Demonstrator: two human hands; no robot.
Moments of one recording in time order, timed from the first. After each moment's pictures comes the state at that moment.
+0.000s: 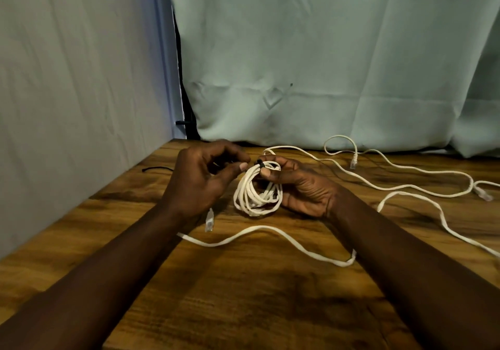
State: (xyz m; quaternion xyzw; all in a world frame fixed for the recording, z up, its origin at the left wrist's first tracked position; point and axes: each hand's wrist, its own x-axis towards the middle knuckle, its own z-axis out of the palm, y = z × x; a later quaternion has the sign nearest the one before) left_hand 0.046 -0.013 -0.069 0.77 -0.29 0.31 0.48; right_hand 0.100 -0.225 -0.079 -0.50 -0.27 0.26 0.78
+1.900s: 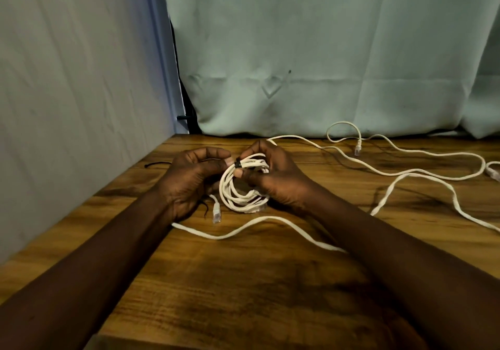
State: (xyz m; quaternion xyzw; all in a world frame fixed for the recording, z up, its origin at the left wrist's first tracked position) left_hand 0.058 -0.006 -0.072 0.62 -0.06 0.03 0.78; right_hand 0.084 -0.190 -0.086 -0.73 -0.29 -0.05 0.62
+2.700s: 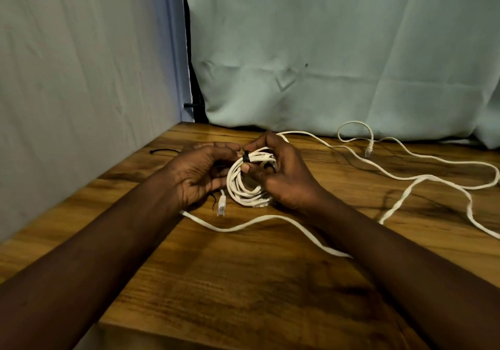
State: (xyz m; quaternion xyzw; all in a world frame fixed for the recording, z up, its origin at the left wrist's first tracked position) left_hand 0.059 -0.008 -0.065 0.61 0.03 -0.04 0.79; right_hand 0.075 -0.183 -0.088 -0.77 -0.32 -0.13 0.55
